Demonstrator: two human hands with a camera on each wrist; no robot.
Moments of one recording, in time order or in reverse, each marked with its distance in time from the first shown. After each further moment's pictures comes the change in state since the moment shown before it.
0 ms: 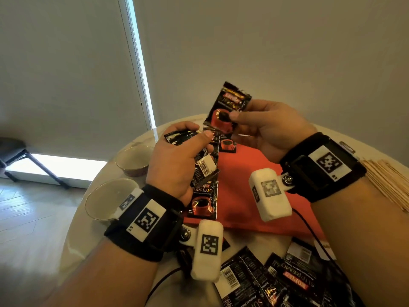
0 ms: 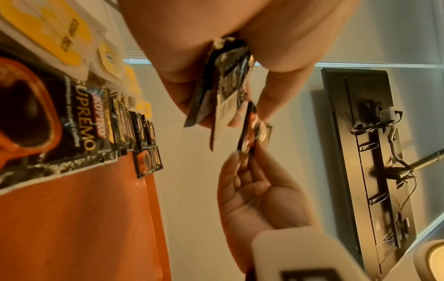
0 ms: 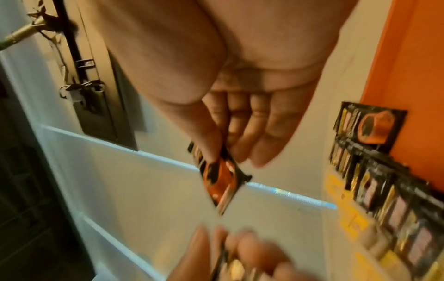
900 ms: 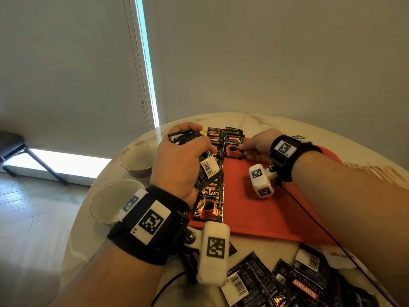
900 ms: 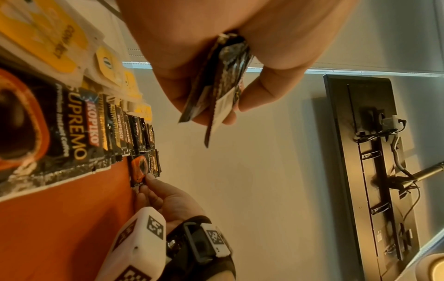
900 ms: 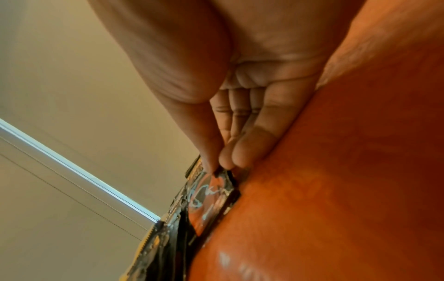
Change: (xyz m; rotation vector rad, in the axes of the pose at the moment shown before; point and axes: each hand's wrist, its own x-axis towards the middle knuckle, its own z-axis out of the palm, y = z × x) left_hand 0.004 0.003 -0.006 0.027 0.083 -0.025; right_hand 0.084 0.066 -0.038 -0.444 0.300 0.428
